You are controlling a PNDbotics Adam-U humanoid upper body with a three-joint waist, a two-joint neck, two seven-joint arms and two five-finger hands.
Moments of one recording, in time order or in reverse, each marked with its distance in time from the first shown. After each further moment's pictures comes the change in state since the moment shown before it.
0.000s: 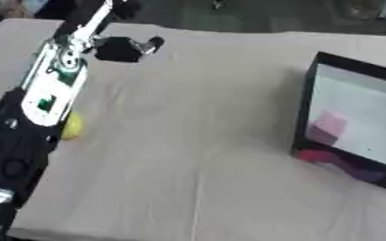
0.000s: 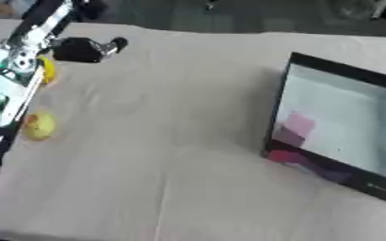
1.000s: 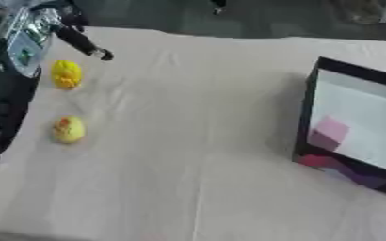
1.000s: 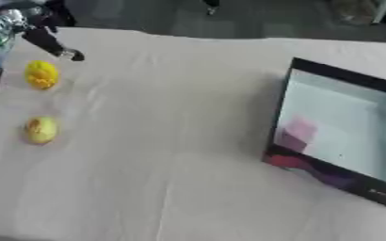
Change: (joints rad) left arm -0.237 0.067 0.172 0.538 -0.413 0.058 -0.251; right arm -0.046 0.011 0.007 0.000 -0.001 0.014 0.002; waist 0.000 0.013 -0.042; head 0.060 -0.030
